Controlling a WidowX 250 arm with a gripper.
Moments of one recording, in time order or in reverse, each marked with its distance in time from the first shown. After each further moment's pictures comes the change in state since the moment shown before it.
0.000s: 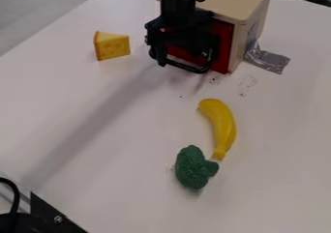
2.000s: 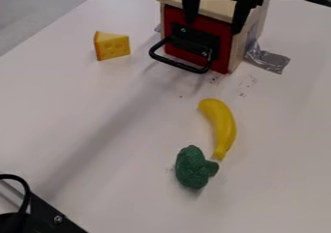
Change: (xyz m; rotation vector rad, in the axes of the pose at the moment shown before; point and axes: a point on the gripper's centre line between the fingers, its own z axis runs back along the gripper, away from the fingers) arm -0.057 -0.022 0.090 -0.032 0.064 -0.791
